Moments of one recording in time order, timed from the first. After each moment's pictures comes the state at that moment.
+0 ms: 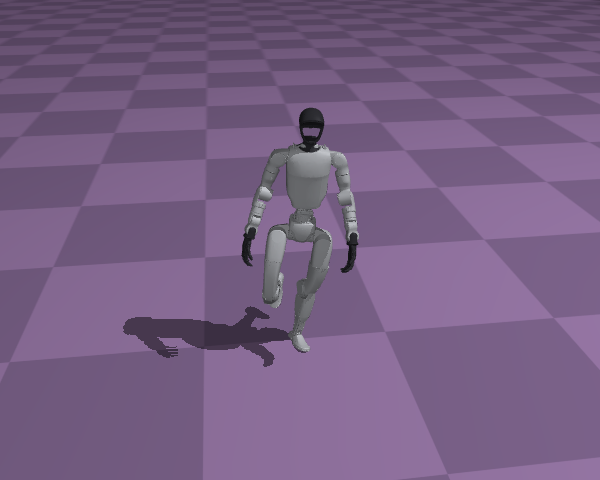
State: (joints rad) left arm -0.25 0.26 -0.16 1.17 -0.41 0.10 -0.16; right arm -0.06 -0.34 0.12 1.18 -0.02 0.12 0.07; waist 0.06 0.08 -0.01; left_leg 0.05 -0.02 0.43 -0.09 -0.30 -0.11; right_leg -0.22 -0.03 -0.15 1.35 -0.02 0.05
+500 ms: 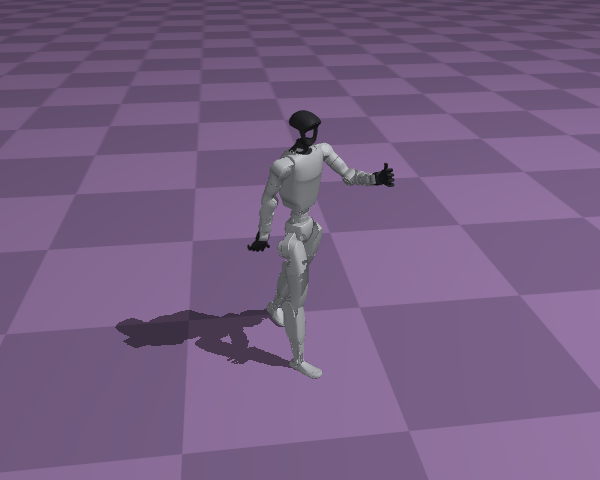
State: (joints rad) left arm -0.90 0.39 -0.26 0.43 -0.68 -0.16 -0.12; right arm 0.27 -0.15 0.56 1.36 -0.44 0.07 0.41; waist -0.20 0.02 0.09; left_leg 0.42 -0.08 -0.57 -0.04 -0.28 -0.03; right_leg -0.14 -0.18 -0.15 -0.08 -0.01 0.24
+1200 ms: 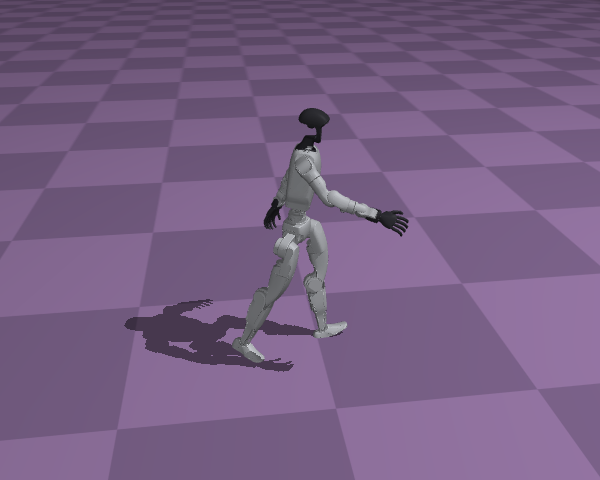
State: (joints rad) left arm 0.35 0.29 0.18 1.46 -0.70 0.09 -0.02; right arm -0.84 -0.44 0.32 0.95 -0.06 0.06 -0.18; waist 0.36 -0.11 0.10; left_leg -0.16 0.08 0.73 -0.06 -0.23 -0.08; right_leg 0.26 -0.22 -0.17 0.01 -0.16 0.13
